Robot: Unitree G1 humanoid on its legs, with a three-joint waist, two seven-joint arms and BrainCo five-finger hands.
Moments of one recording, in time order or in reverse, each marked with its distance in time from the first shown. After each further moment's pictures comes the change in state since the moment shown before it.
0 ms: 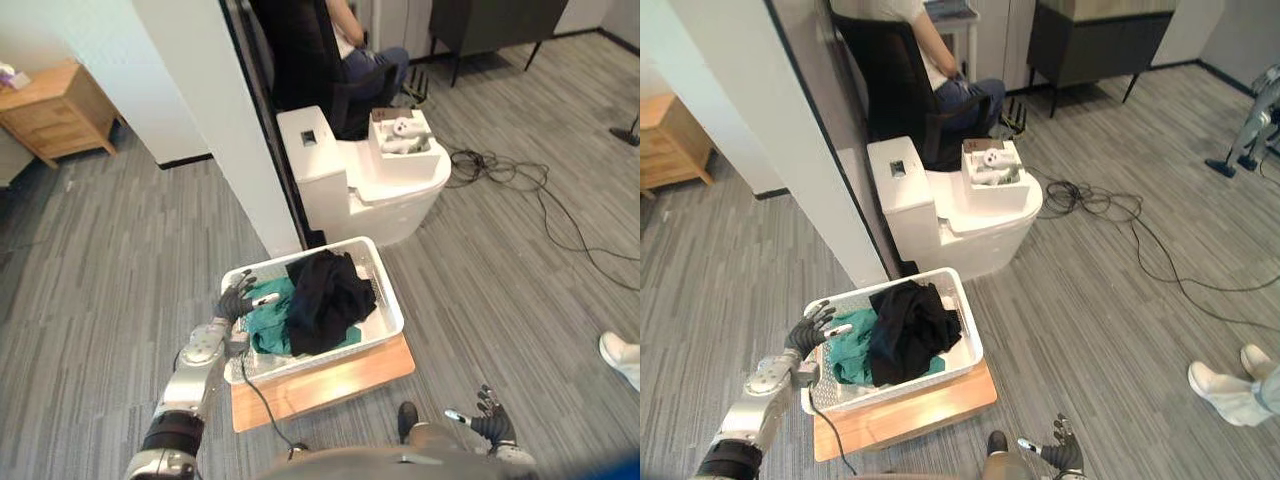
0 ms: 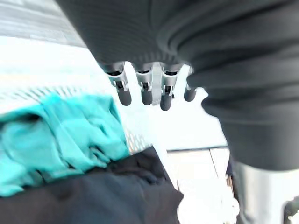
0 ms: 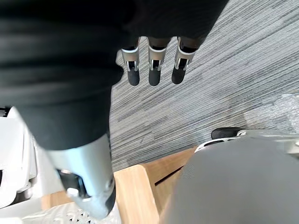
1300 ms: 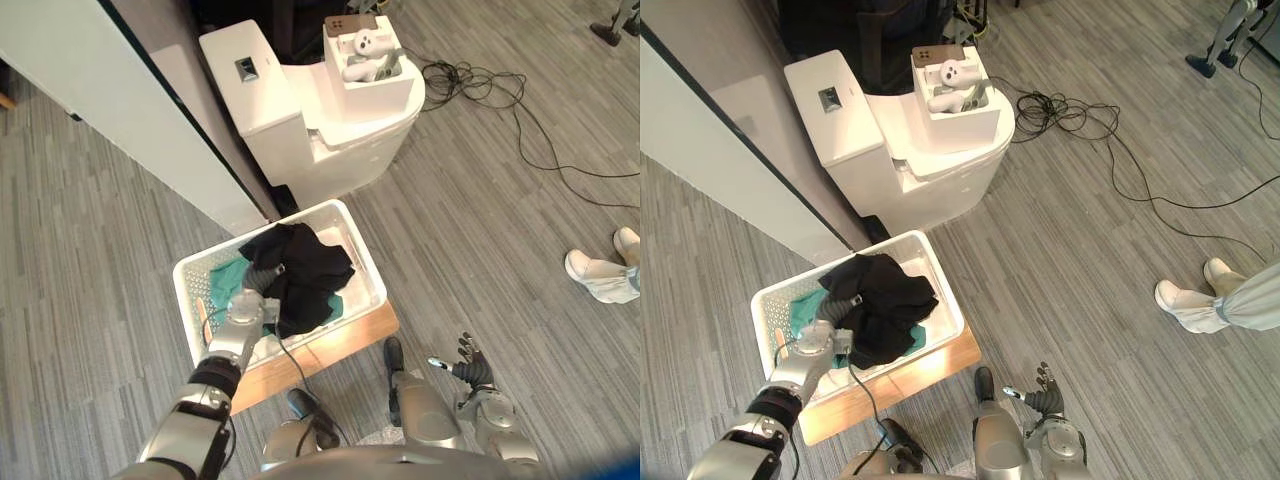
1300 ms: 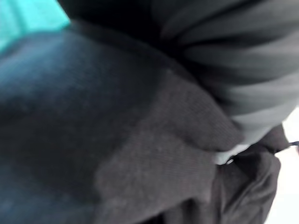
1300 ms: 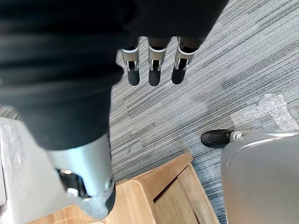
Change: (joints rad) left arm -0.433 -0.033 -0.177 0.336 0.047 -0.043 0.314; right arm -0.243 -0.019 0.091 0.032 0.062 -0.022 -0.057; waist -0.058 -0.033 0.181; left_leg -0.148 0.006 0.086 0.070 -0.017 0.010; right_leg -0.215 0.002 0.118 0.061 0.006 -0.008
